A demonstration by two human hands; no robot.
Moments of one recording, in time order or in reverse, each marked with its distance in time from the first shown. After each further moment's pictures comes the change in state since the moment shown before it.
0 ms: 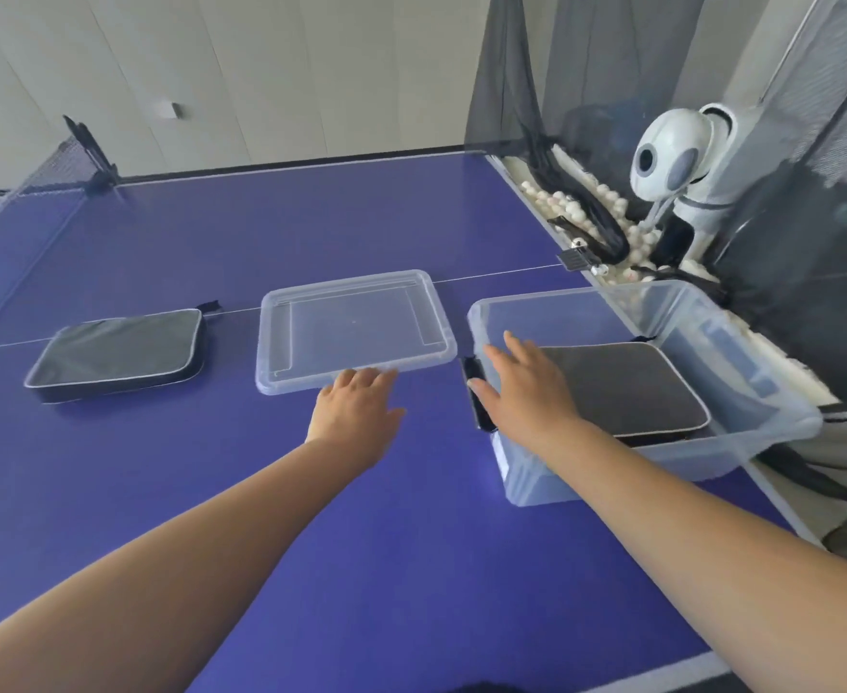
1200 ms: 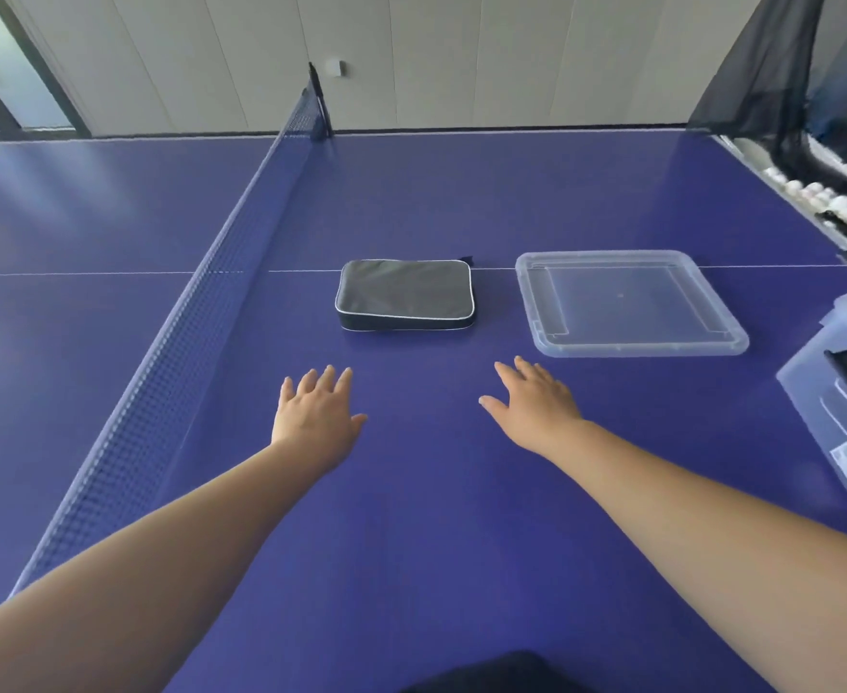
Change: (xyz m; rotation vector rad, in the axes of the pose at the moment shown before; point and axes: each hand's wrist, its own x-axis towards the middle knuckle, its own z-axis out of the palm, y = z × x) left_hand -0.164 -0.467 -0.011 0.190 -0.139 -0.357; right_hand 0.009 -0.417 0.164 -0.074 -0.291 -0.115
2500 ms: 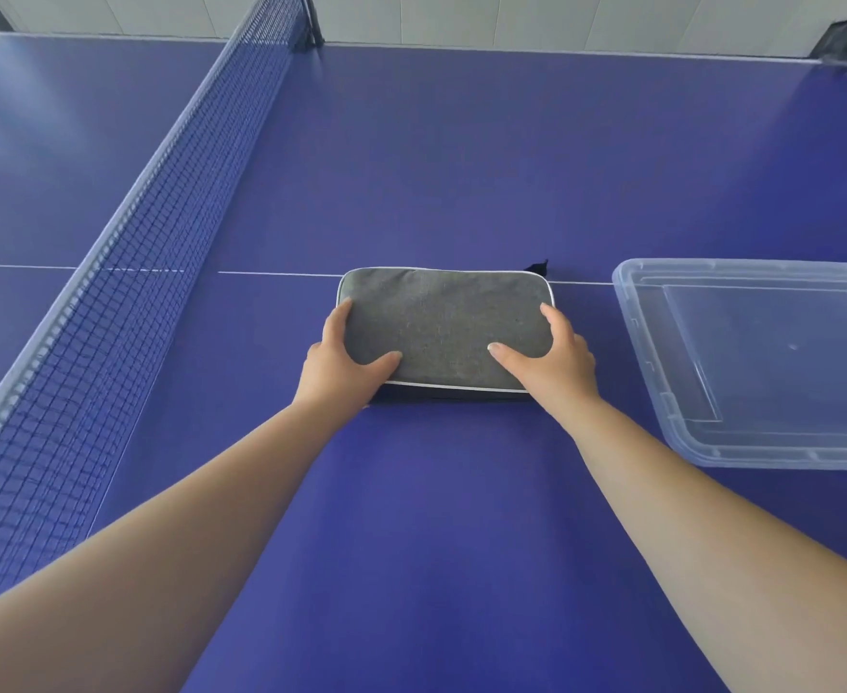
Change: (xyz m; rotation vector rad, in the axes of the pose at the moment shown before) left_hand 0.293 -0.029 0.058 -1.044 -0.033 -0.261; right_hand 0.297 -0.034 0.039 0.715 0.218 0.312
